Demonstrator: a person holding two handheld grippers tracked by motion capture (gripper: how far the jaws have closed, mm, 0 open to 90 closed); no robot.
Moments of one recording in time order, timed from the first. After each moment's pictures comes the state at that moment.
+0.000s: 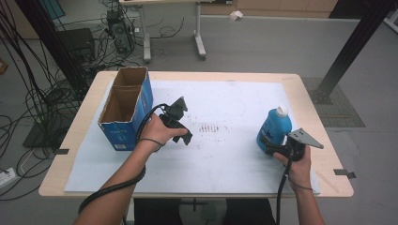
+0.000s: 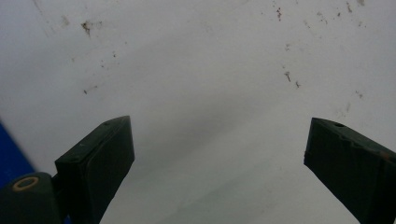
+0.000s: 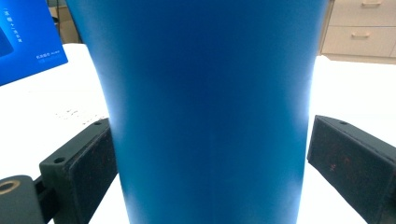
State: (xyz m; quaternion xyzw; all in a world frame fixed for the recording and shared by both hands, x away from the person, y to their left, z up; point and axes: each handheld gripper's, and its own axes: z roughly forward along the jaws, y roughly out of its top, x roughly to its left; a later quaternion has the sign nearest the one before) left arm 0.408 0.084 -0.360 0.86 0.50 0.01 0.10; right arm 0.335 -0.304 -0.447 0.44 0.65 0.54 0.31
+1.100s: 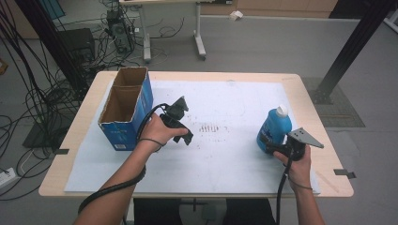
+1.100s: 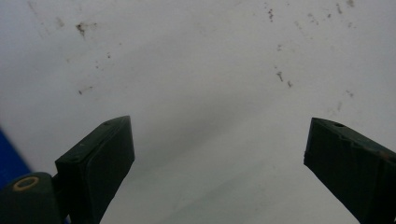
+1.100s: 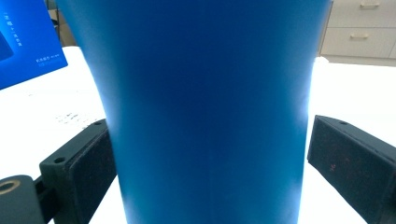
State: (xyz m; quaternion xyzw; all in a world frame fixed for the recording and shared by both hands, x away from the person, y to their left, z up) left arm 0.406 0.081 -0.357 0.86 0.50 0.01 0.11; right arm 0.336 -0.303 -0.445 0.44 0.64 0.54 0.31
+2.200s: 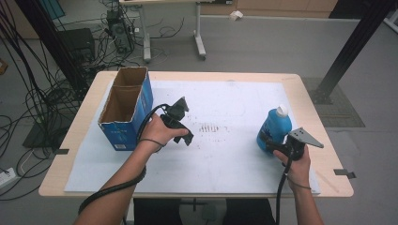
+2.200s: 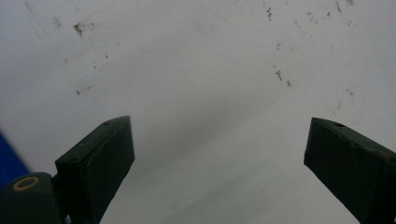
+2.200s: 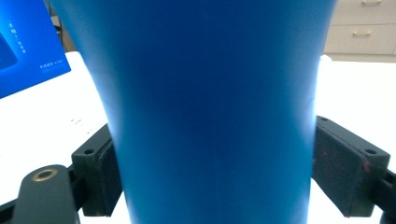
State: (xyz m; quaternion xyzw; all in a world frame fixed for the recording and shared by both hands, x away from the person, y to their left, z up) left arm 0.405 0.080 -0.358 0.86 0.50 0.01 0.11; right arm 0.336 -0.302 -0.445 0.45 0.63 0.55 0.30
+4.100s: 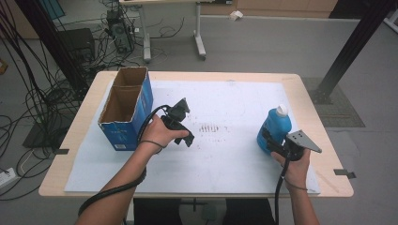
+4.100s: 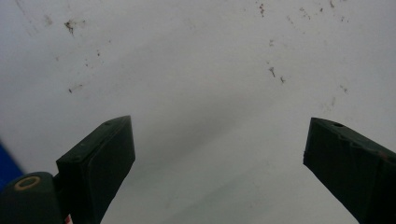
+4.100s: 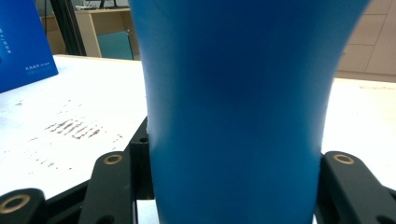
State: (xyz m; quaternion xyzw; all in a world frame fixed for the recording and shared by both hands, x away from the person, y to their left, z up) left arm 0.401 0.079 -0.357 0.86 0.50 0.01 0.11; right arm 0.328 -0.294 -0.444 0.44 0.62 0.54 0.35
